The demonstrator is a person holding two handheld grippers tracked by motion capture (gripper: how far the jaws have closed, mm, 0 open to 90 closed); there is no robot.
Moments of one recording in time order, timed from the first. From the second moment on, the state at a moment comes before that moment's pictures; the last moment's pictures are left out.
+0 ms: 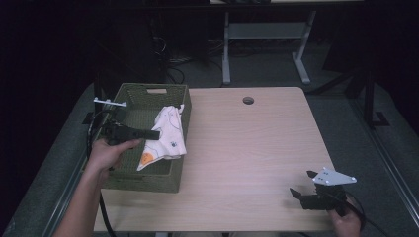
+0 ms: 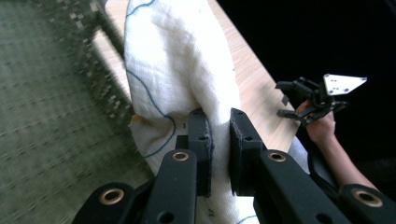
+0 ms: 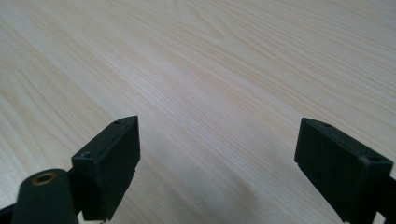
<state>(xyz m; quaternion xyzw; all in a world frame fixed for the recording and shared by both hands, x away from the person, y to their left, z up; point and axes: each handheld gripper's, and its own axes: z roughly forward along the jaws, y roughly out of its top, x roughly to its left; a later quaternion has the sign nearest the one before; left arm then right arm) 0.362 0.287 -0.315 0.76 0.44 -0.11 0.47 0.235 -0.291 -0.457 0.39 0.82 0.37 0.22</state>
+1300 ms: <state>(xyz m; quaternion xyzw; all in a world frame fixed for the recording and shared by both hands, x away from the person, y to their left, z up) 0.407 0.285 -0.374 0.89 0.42 0.10 0.16 0.236 -0.287 -0.461 0.39 0.82 0.36 0.21</state>
